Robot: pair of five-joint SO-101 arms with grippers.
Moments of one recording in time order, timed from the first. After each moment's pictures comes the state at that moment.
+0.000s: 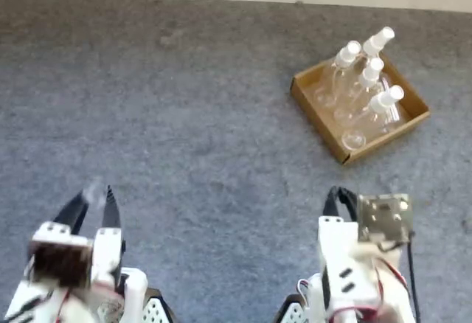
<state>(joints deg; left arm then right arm) -2.8 -104.7 42.9 88.1 -5.8 -2.4 -105.1 59.2 81.3 8.5</state>
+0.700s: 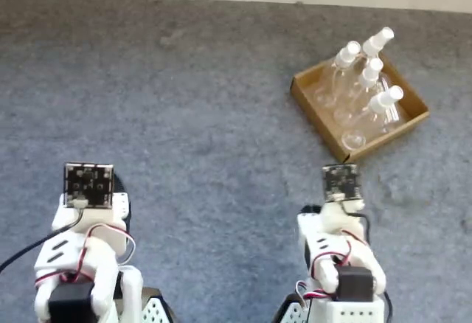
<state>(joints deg) -12.7 -104.6 68.5 76.7 -5.8 -6.5 -104.7 90.8 72.0 8.5</state>
